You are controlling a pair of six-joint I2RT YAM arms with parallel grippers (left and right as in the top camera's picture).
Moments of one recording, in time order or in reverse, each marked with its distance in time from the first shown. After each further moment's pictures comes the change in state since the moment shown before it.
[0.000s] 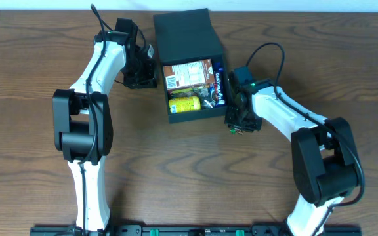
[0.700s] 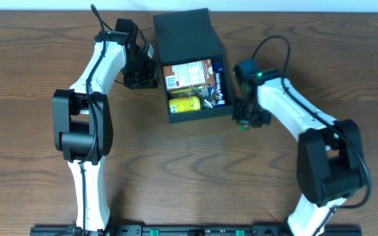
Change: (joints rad) left arm 0.000 0.000 0.000 -0.002 0.000 0.000; right arm -0.040 -0.024 0.128 -0.183 0.090 -0.071
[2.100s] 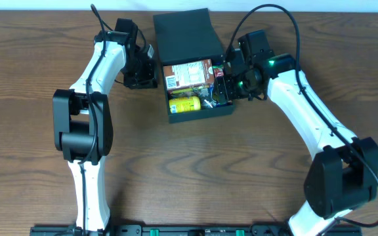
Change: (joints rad) left arm 0.000 0.000 0.000 -0.001 0.000 0.000; right arm 0.005 -0.079 0.137 0.137 -0.332 -0.404
